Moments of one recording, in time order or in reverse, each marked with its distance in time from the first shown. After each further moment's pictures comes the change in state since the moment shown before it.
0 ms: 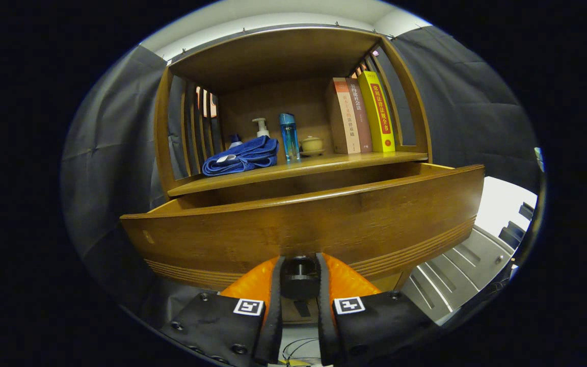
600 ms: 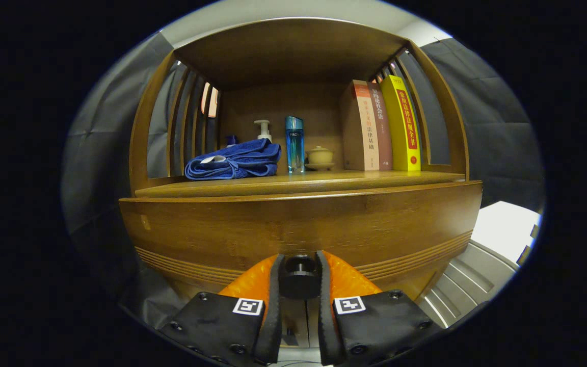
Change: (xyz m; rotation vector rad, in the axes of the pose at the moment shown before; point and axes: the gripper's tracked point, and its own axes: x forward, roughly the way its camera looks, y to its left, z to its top) arm 0.096 0.002 0.003 -0.064 -0.069 -0.006
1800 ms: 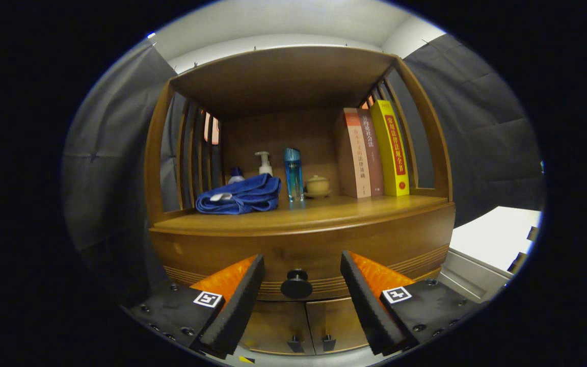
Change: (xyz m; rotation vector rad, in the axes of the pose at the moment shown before) arm -0.012 -0.006 0.040 -0.006 -0.097 0.019
